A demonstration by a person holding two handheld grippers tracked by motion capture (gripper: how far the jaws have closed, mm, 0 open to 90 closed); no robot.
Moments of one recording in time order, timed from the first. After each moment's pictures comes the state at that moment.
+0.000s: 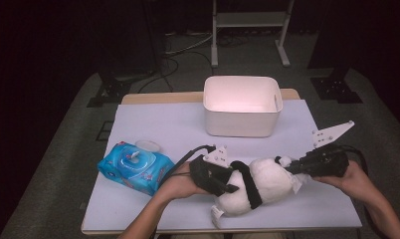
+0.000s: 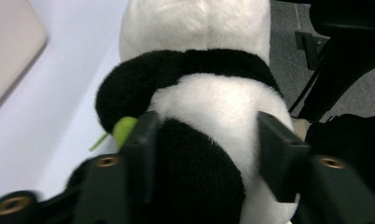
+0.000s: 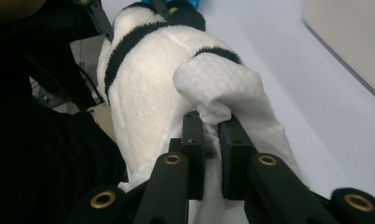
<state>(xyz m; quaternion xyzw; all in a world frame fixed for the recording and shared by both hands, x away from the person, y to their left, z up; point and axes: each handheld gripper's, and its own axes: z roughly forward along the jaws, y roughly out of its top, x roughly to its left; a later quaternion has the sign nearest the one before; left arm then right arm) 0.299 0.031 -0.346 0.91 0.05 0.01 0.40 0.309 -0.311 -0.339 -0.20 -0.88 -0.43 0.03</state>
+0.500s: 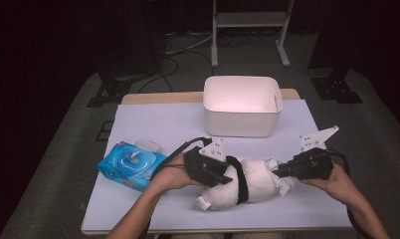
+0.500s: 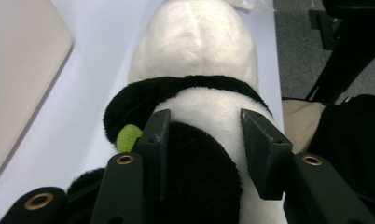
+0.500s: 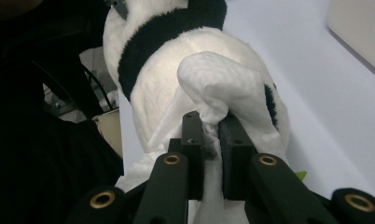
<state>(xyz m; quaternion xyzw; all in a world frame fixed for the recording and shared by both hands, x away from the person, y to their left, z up) 0.304 0.044 -0.329 0.93 0.04 0.04 0.38 0.316 -0.287 -0.360 -0.18 -0.88 -0.45 0.04</state>
